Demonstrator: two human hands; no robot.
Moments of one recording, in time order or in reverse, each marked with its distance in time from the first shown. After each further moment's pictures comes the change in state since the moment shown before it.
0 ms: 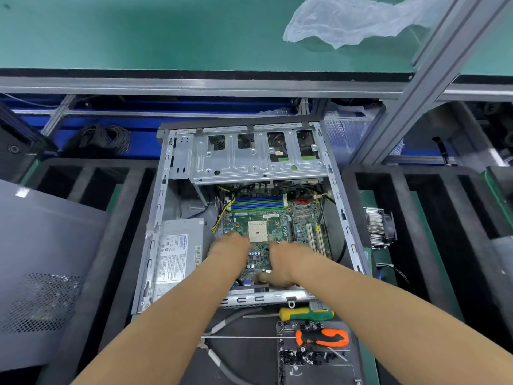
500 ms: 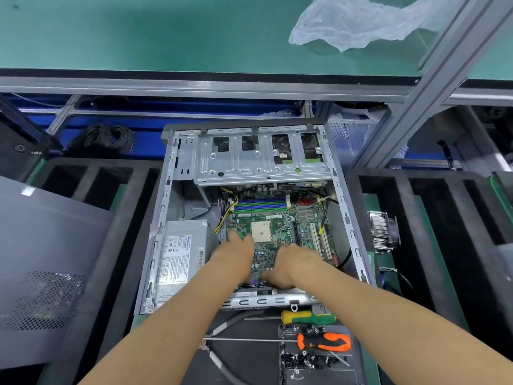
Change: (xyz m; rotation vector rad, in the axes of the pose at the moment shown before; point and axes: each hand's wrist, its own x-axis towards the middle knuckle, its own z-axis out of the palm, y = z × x) left_hand -0.024 0.001 -0.003 -0.214 0.014 -0.014; right_hand -0.004 -0.006 -0.004 0.049 -0.045 0.224
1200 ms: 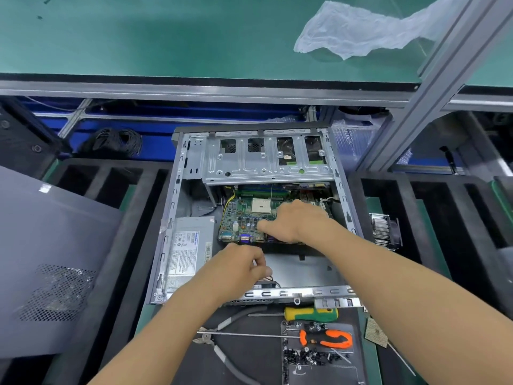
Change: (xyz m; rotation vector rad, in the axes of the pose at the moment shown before) left_hand -0.057 -0.018 0.002 -0.505 0.230 0.287; right_hand -0.013 0.008 -0.076 0.096 0.242 -0.105
